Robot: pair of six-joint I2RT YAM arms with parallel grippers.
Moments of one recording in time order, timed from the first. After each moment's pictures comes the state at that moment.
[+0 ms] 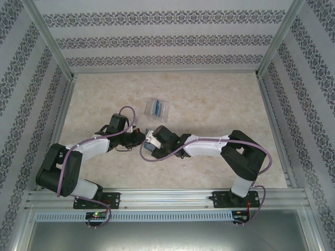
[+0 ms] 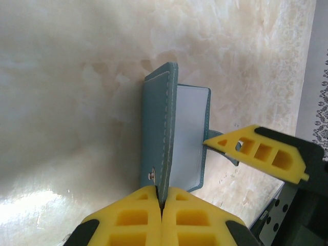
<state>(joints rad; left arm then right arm) -0.31 1.44 0.62 -0.08 0.60 -0.71 0.96 1.75 0.96 -0.17 0.08 -0.17</state>
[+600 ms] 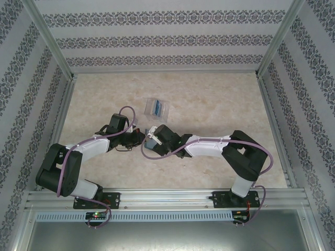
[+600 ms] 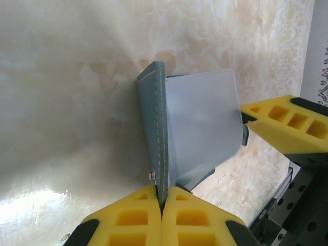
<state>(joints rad) -0.31 1.44 0.62 -0.08 0.61 -0.71 0.95 1.72 0.92 -0.10 0.24 -0.10</state>
